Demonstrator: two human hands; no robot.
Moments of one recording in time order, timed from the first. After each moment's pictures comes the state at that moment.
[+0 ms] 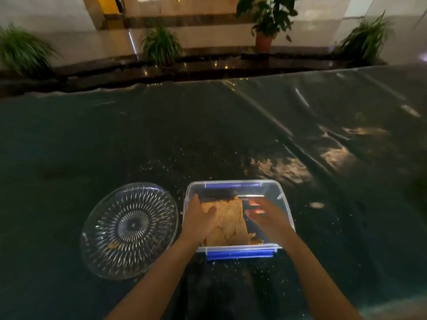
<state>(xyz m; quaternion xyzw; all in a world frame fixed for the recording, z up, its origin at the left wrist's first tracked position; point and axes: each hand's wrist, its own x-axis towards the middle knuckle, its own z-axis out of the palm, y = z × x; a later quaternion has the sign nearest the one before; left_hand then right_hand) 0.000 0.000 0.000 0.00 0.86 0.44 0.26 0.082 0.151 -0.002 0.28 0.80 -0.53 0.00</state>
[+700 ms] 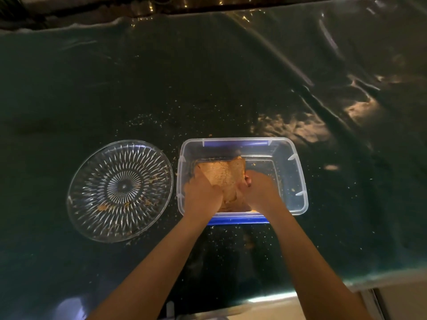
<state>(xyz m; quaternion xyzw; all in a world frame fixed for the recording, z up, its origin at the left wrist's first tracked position) 0.013 0.012 -0.034 -0.02 0.92 0.29 0.27 0.060 0.124 -0.044 0.32 0.86 -0.38 0.12</state>
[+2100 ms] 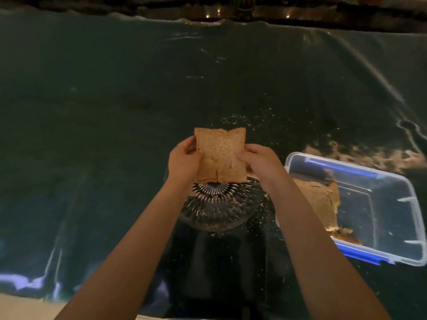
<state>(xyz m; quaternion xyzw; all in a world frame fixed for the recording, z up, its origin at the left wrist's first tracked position) -0.094 -0.190 0.004 -0.20 0.74 0.63 0.13 -0.074 -0.038 0.005 0.28 0.69 -0.65 0.15</state>
